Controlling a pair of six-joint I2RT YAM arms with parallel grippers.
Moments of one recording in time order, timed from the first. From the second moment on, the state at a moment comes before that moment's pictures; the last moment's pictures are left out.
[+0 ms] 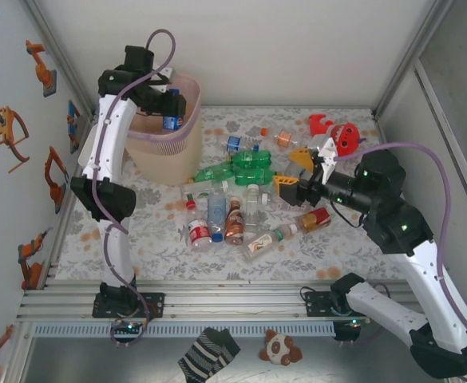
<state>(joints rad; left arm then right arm) -0.27 2.17 2.56 -1.35 0.21 -0.04 0.53 0.84 1.21 -0.55 -0.50 -0.03</state>
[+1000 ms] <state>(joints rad) -0.26 2.37 2.41 -1.29 0.22 -0.06 0.53 0.80 1.21 -0.58 -0.46 -0.03</state>
